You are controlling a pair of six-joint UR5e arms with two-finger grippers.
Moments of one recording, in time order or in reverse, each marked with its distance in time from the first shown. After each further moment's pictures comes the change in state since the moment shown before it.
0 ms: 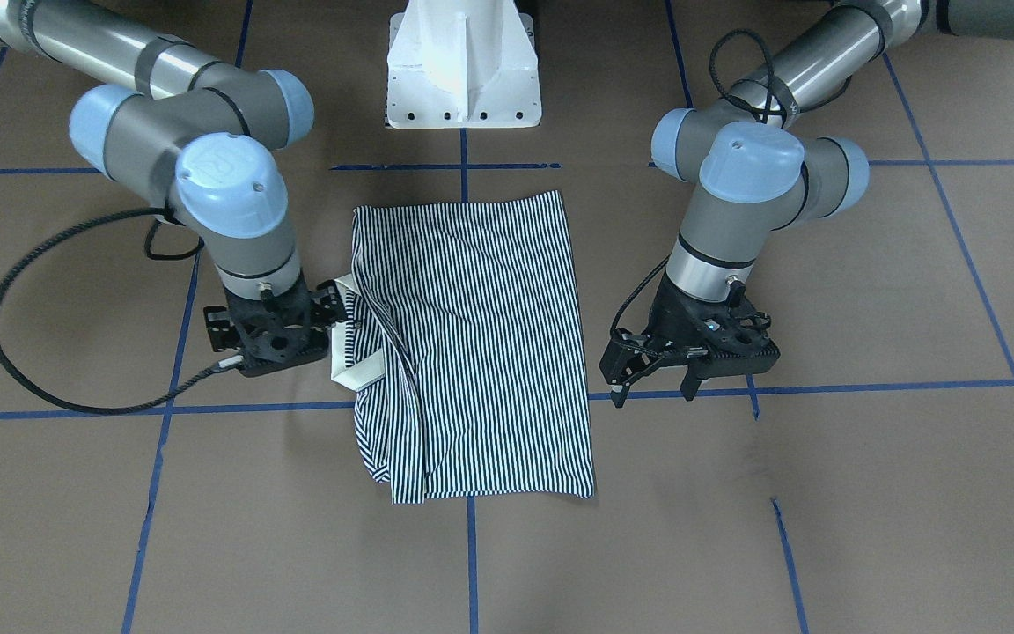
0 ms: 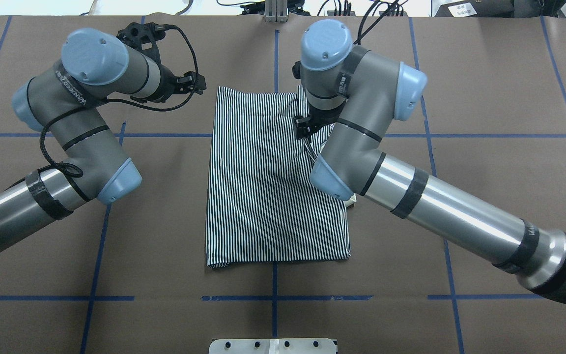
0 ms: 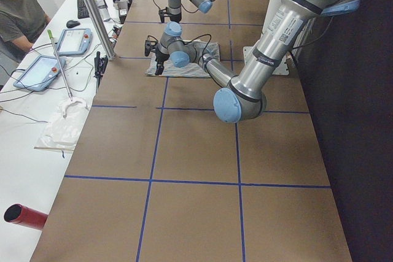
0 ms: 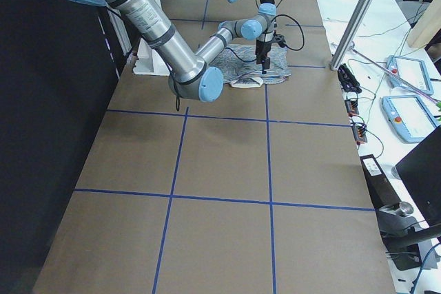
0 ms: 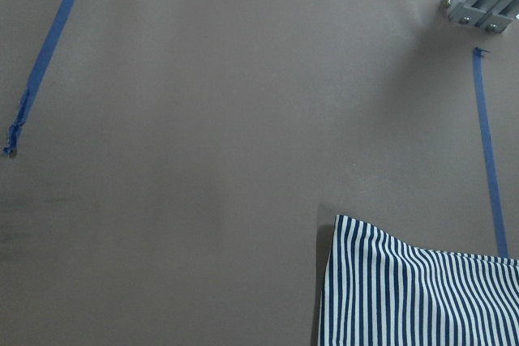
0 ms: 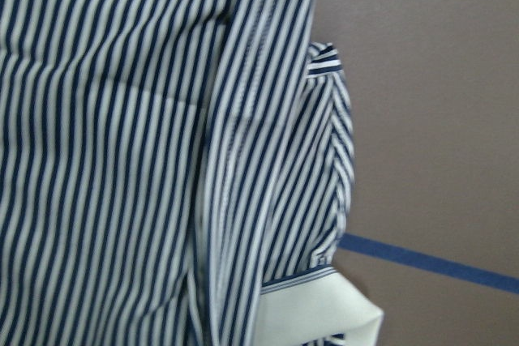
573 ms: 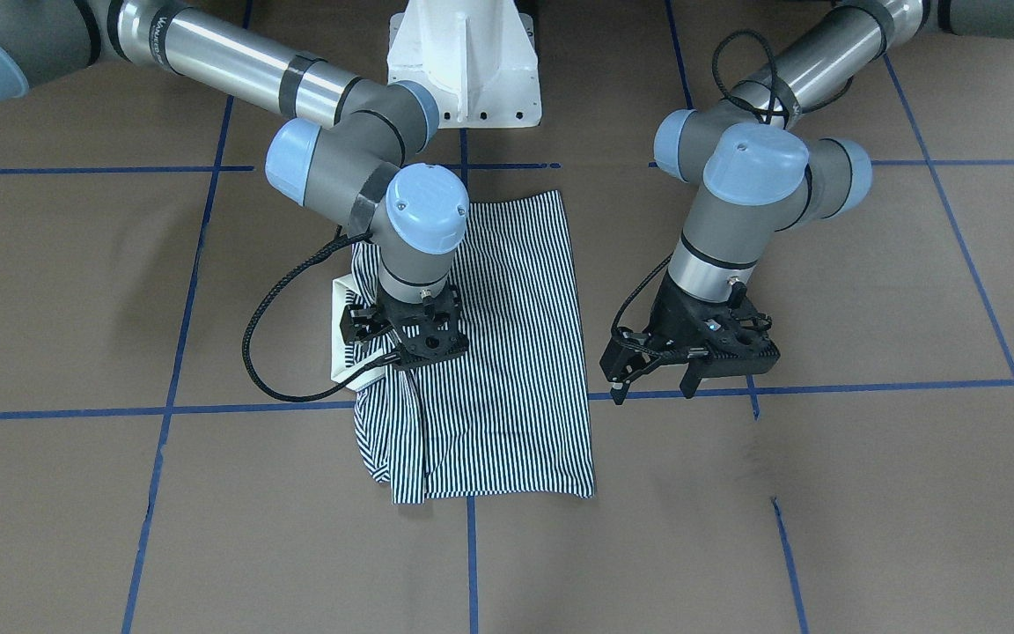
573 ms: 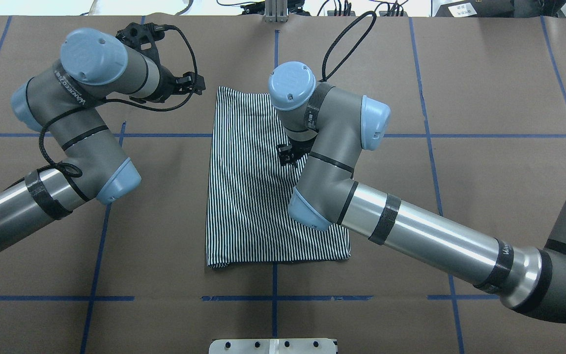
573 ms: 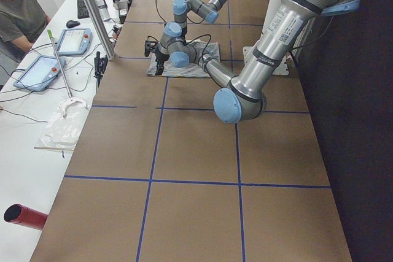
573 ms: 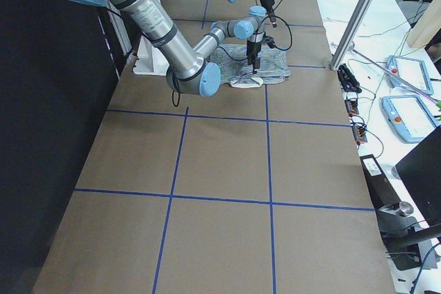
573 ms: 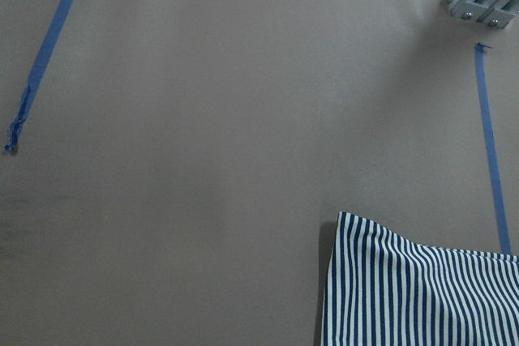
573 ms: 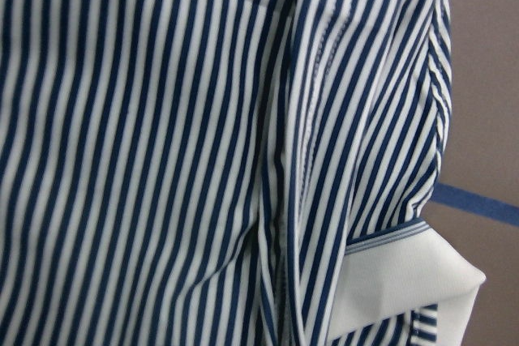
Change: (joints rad) left arm -0.001 0.001 0.001 0.000 -0.002 0.002; right arm -0.072 0.007 -0.052 -0.008 -0.062 0.038
